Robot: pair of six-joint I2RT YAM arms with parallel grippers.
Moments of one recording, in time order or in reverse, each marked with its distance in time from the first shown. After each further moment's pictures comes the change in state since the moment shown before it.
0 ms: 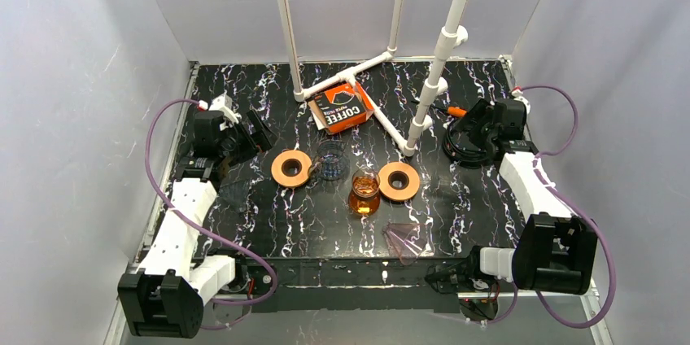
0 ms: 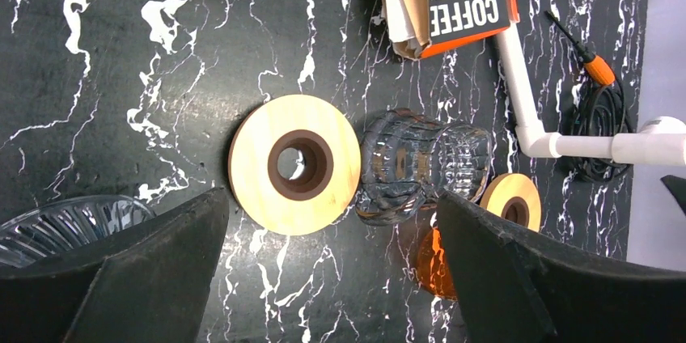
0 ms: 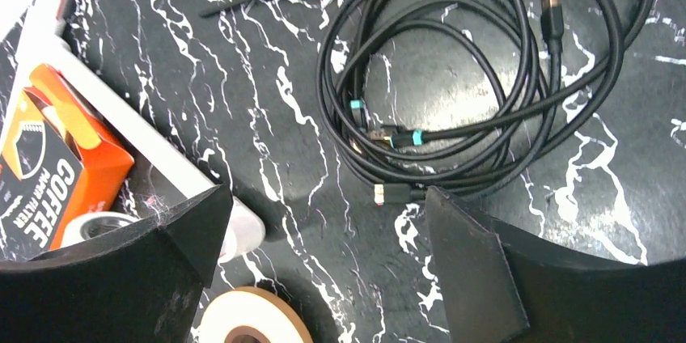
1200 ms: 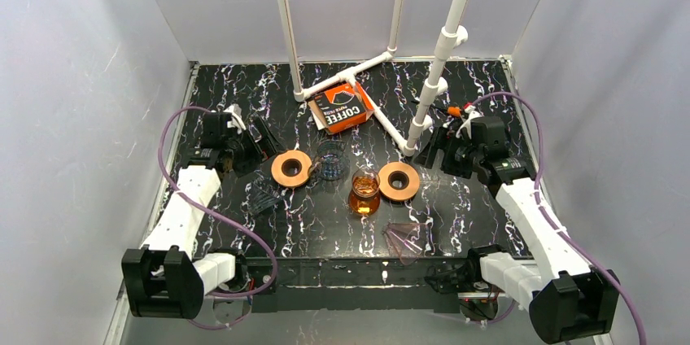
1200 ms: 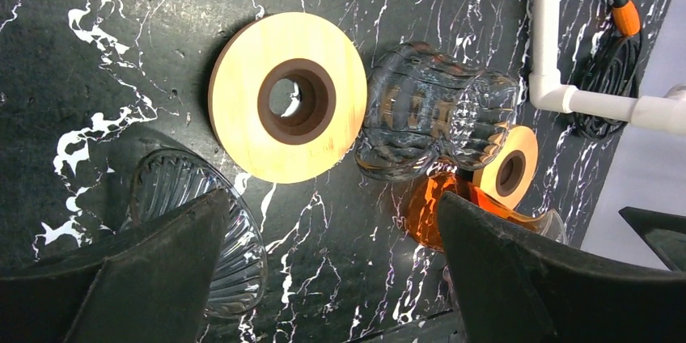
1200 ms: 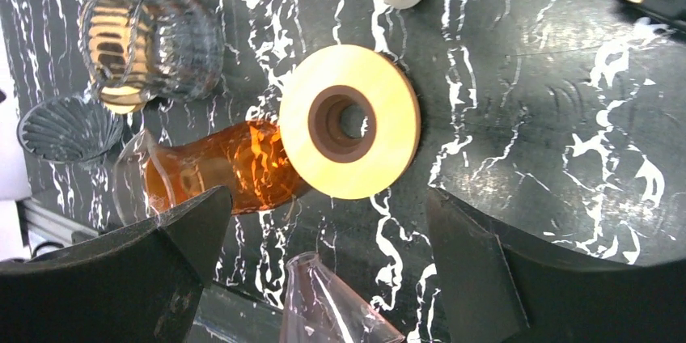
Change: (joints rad) left arm 0.000 0.101 0.001 -0.097 0.101 -0.064; right arm 0.250 -0.273 -0.047 -0.358 -0.308 -0.113
